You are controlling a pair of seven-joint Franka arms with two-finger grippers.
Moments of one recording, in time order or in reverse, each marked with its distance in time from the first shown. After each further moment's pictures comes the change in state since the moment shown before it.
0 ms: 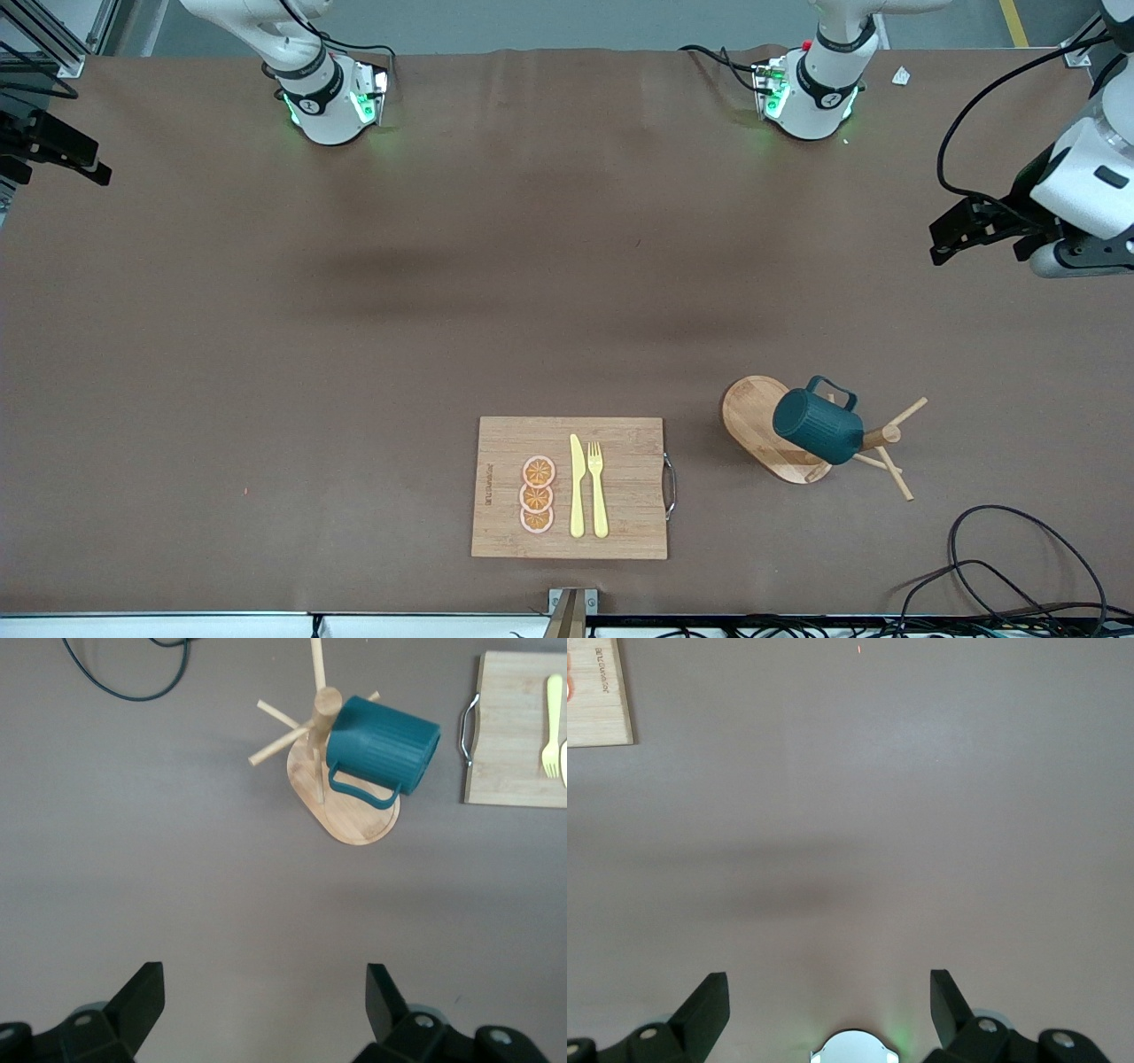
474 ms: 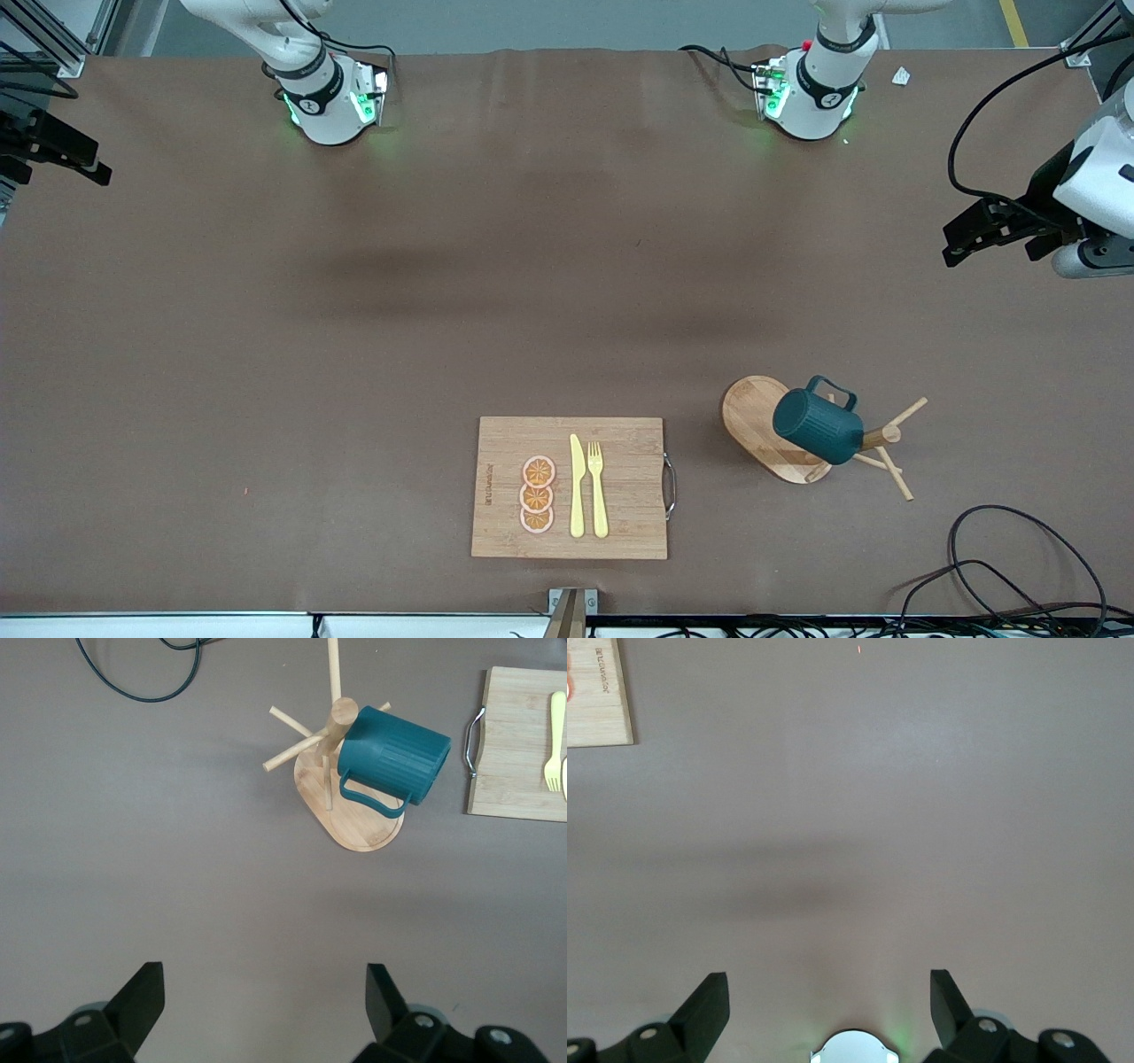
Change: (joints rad) left arm 0.011 -0.013 0.018 0.005 -0.008 0.010 -0.004; right arm 0.000 0.000 0.000 0.000 0.000 0.000 0.000
